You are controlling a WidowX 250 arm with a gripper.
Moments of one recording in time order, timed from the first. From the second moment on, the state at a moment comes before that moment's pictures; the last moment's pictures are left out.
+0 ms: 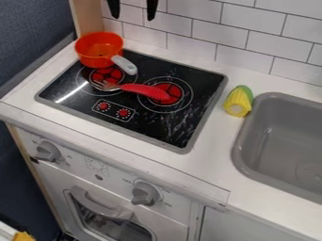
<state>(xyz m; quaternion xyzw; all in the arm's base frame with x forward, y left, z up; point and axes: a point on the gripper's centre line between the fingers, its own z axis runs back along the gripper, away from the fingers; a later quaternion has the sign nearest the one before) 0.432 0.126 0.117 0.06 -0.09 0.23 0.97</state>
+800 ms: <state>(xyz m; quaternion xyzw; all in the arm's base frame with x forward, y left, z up) 0.391 0.100 0.085 -0.01 -0.06 0.34 0.94</state>
